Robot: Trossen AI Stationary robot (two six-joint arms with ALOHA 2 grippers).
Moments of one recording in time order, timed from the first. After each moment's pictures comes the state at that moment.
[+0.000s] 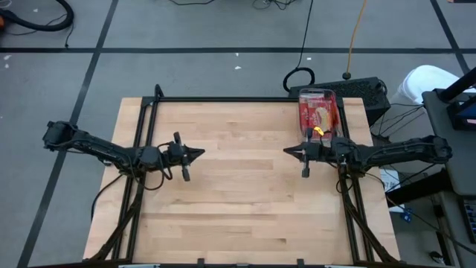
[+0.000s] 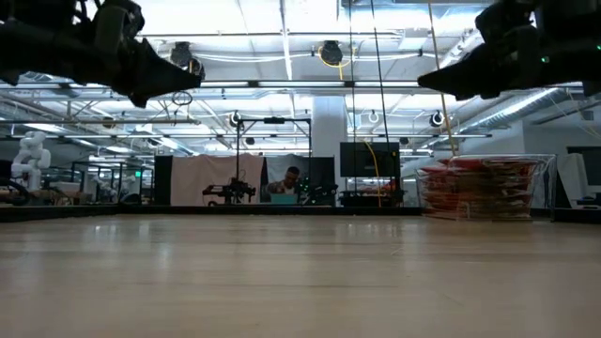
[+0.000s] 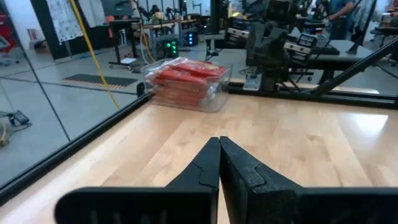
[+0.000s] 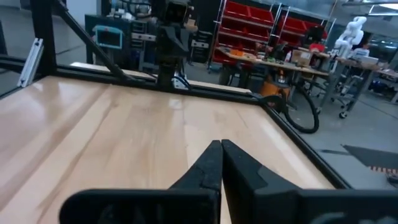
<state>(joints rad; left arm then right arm) -0.19 0.90 0.19 0.63 -0.45 -0.02 -0.03 0.69 0.14 0.48 0.10 -0.18</state>
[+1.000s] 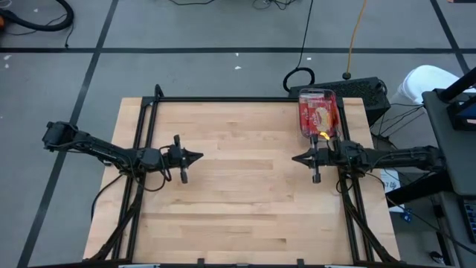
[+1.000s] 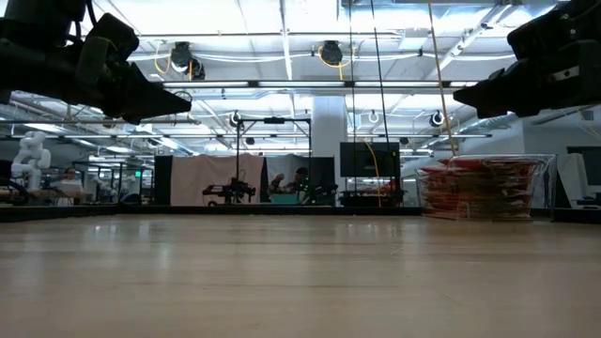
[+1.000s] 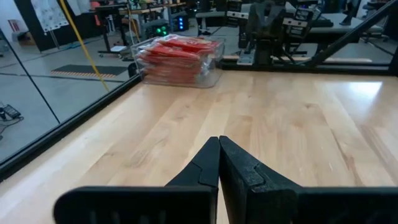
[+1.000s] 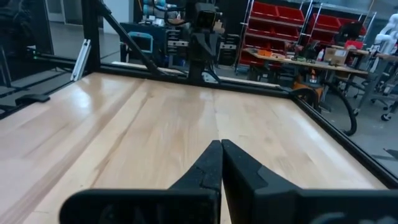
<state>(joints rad) -0.17 0.90 0.11 0.65 -0.40 -0.01 -0.03 0.33 0.02 0.25 -0.03 -0.14</state>
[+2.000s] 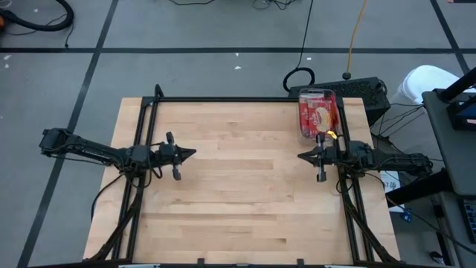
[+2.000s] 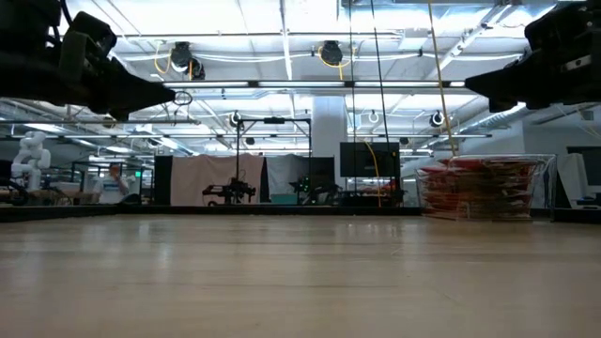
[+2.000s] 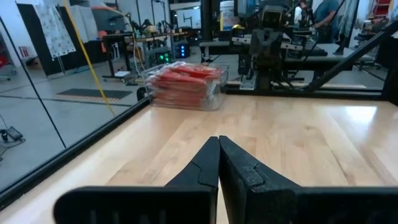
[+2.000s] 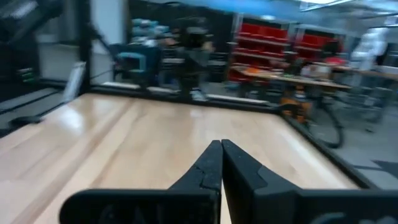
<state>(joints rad) -0.13 0.63 0.01 0.61 -0.37 0.04 -0.03 0.00 0.02 -0.05 0.01 -0.13</state>
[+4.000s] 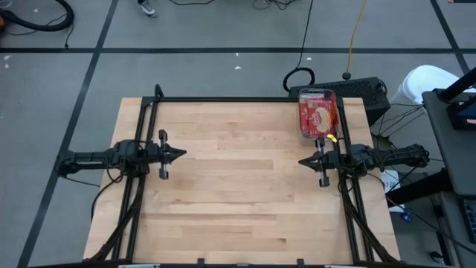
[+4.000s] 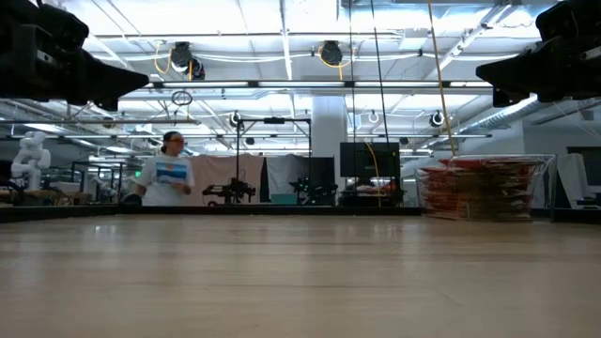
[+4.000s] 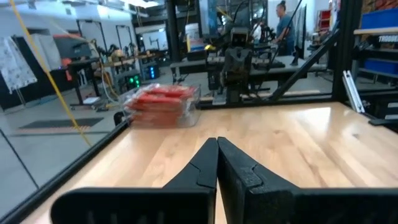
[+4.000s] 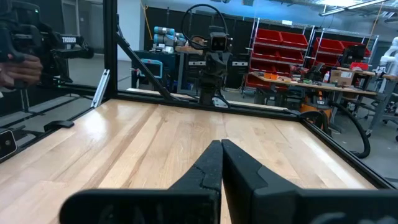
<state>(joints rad) 0.03 0.02 0.01 0.06 -0.05 0.13 0.14 0.01 0.01 0.02 0.10 -0.12</state>
